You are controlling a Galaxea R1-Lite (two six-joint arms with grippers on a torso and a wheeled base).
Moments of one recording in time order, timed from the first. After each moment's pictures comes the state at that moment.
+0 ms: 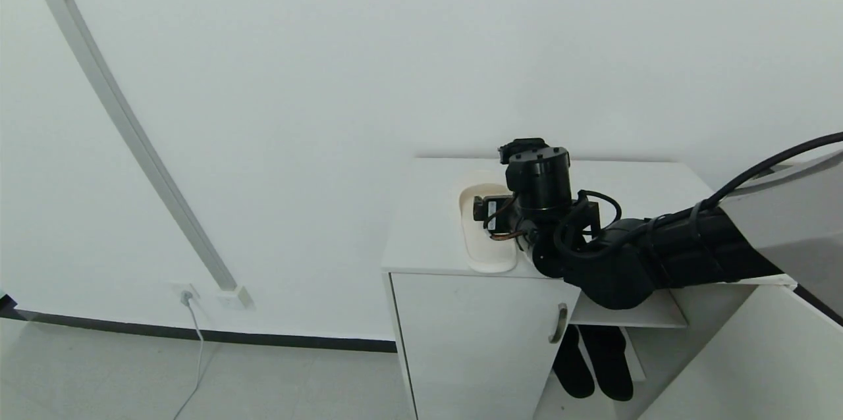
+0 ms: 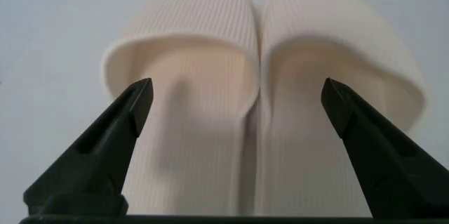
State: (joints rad) left arm 0.00 0.00 0.00 0.00 0.00 0.00; right arm 0.71 2.10 -1.35 -0.50 -0.60 0.19
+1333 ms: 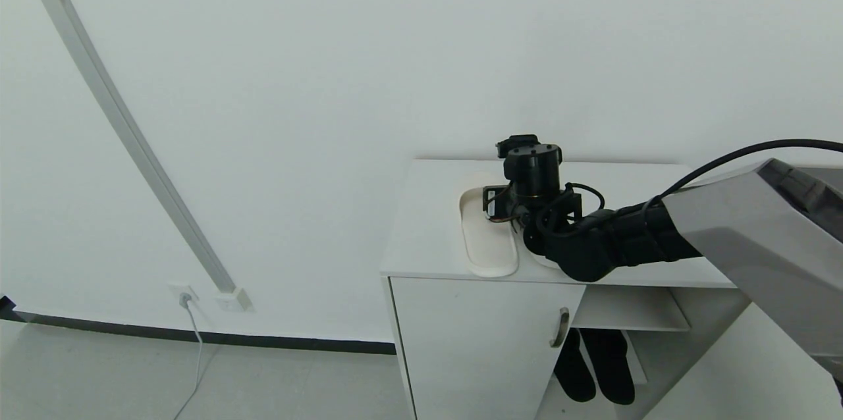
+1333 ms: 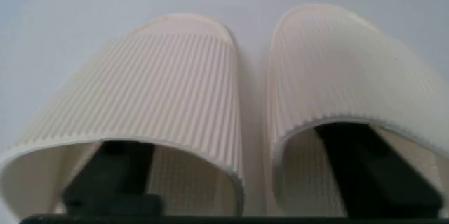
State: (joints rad) left arm 0.00 0.00 0.00 0.00 0.00 -0.01; right arm 0.62 2.25 -1.55 -0.51 -0.55 0.13
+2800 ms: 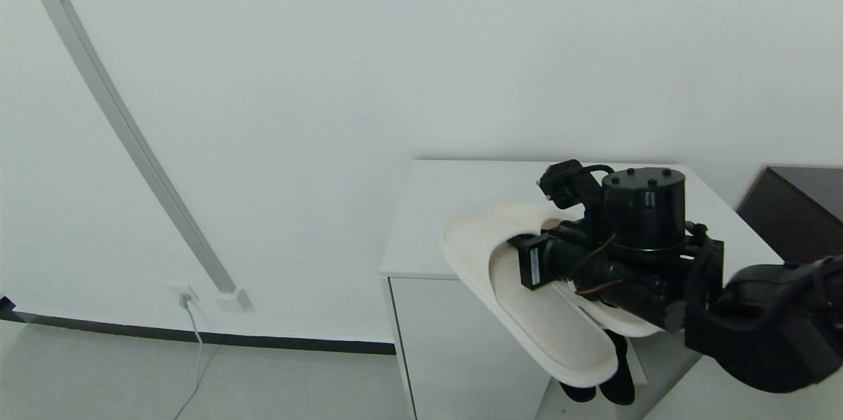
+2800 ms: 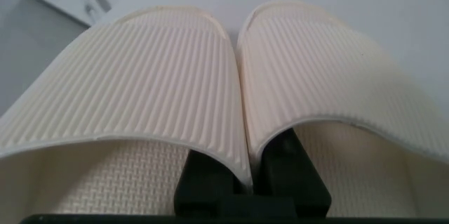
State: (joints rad) left arm 0.00 0.00 0.00 0.00 0.00 0.00; right arm 0.72 1.78 -0.87 -0.66 -0.15 0.07
